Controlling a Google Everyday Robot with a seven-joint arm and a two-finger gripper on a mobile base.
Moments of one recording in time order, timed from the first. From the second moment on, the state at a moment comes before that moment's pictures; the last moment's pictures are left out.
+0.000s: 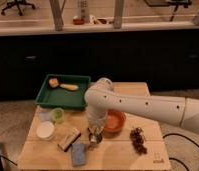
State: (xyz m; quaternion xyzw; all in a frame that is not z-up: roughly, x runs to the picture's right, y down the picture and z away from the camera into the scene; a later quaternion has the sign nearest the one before) arm -0.012 0.209 0.706 -0.29 -0.29 -0.55 0.73
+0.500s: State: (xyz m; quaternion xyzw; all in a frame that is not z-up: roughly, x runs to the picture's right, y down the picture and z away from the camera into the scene) arm -0.013 0.209 0.711 -0.29 -0.29 -0.55 0.73
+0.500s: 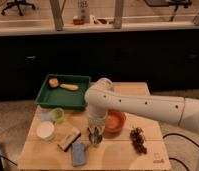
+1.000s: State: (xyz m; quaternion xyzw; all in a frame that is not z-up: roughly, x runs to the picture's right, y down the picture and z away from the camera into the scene) arm -0.014 0.208 0.713 -0.29 -0.29 -0.55 0.72
